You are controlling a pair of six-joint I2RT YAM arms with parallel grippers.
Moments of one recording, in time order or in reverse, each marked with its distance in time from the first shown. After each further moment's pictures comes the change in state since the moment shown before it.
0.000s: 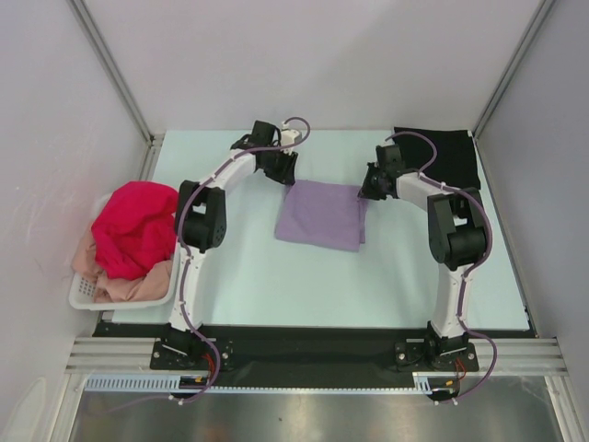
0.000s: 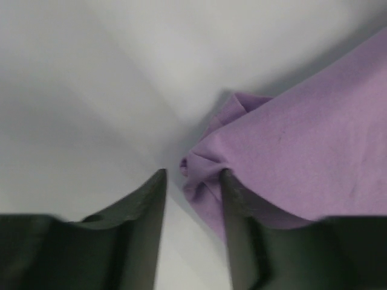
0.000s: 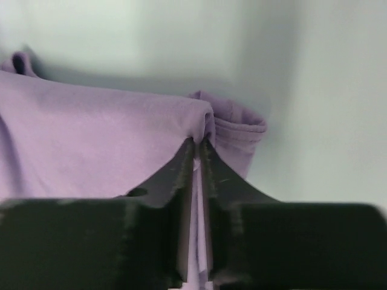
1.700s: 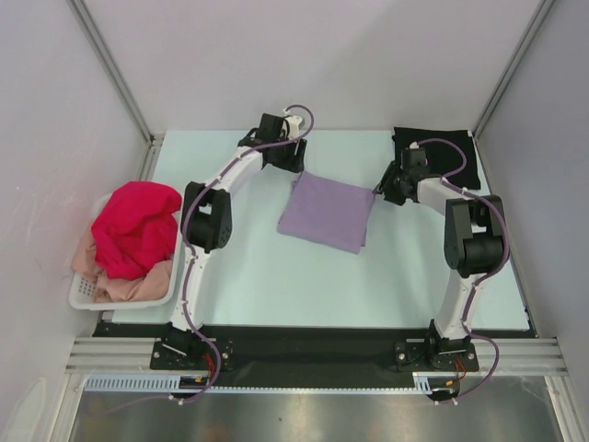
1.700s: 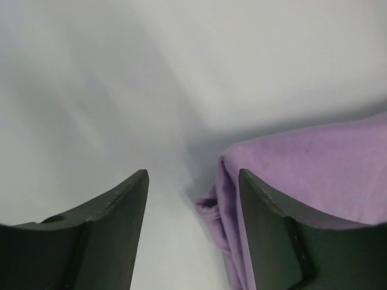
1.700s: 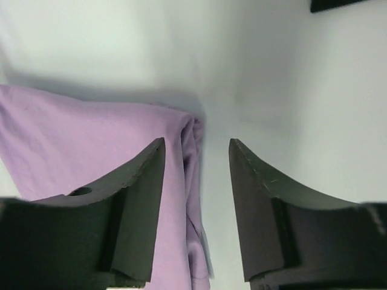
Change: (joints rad) left arm -0.037 0.048 0.115 0.073 -0.121 -0.154; right arm -0.117 -0.092 -0.130 0.058 -0.005 0.120
